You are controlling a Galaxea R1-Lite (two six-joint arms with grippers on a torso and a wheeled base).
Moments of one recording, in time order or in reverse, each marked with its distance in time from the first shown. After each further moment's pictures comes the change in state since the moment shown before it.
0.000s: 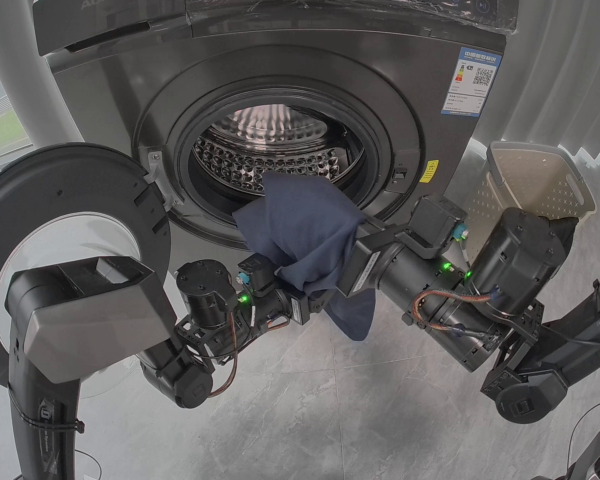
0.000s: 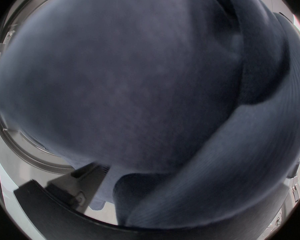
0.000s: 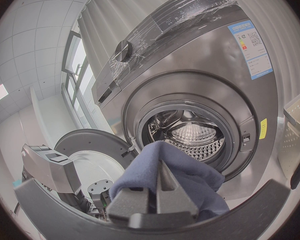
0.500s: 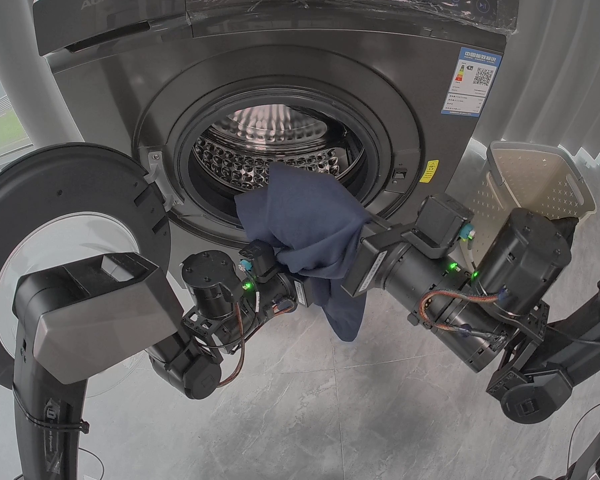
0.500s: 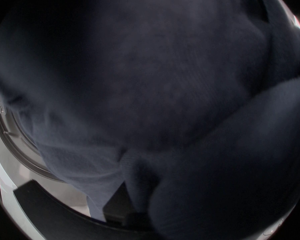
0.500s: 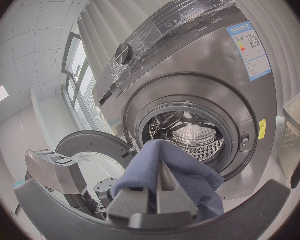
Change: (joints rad) left arm 0.000 0.027 -0.093 -0.002 0.062 -0.041; right arm -0.003 -0.016 0.017 -0.007 -0.002 0.008
